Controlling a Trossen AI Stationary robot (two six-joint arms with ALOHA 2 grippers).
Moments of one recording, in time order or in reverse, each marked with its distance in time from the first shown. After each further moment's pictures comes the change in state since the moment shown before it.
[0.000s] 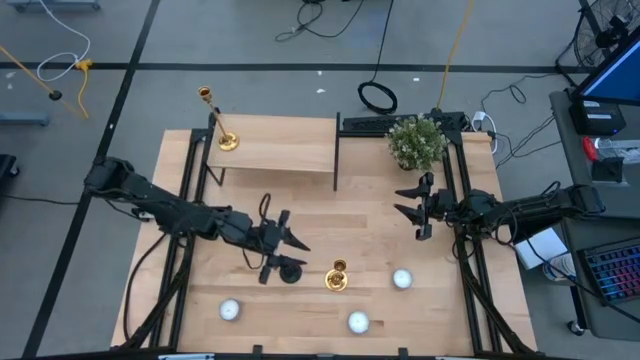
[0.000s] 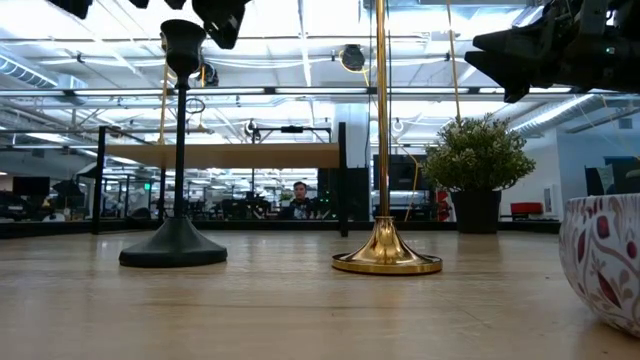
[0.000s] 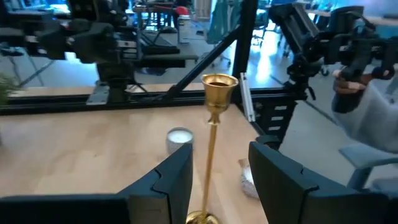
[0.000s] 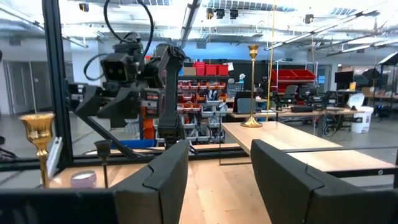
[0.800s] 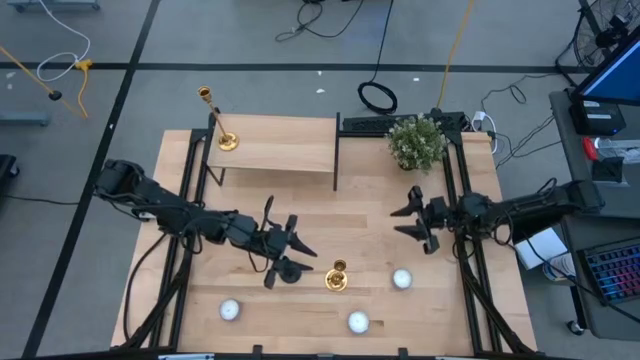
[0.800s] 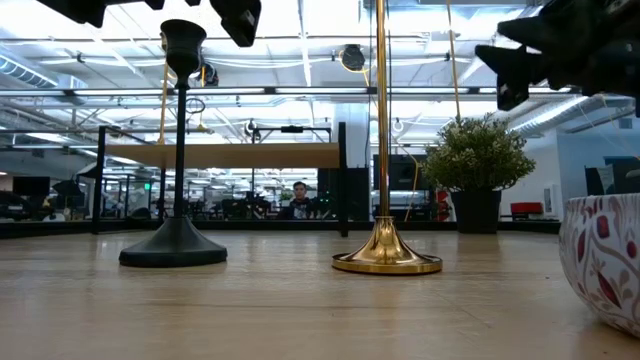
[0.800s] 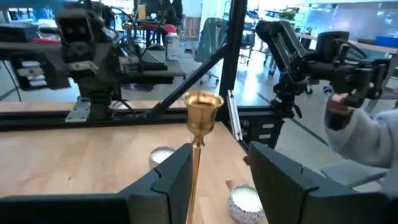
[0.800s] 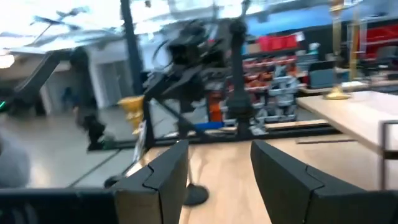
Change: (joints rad) left arm -0.002 0.103 0.014 0.168 0.038 -0.013; right arm 0.042 0.087 0.004 -0.002 -0.255 0.155
